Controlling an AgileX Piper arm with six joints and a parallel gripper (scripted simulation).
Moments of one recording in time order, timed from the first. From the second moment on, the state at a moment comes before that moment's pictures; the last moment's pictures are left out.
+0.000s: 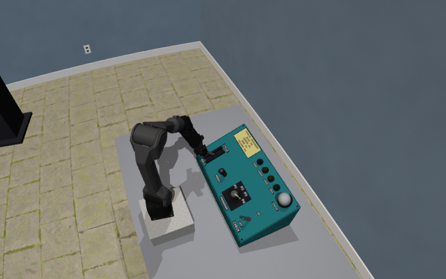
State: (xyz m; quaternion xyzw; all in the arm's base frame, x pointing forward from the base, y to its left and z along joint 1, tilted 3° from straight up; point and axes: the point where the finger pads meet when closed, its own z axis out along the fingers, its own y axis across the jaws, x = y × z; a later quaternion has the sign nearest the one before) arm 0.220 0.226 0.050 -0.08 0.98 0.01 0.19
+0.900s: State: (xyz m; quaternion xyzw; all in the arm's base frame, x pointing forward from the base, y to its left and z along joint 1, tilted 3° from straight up) arm 0.249 0.231 0.068 -0.08 0.98 0.01 0.19
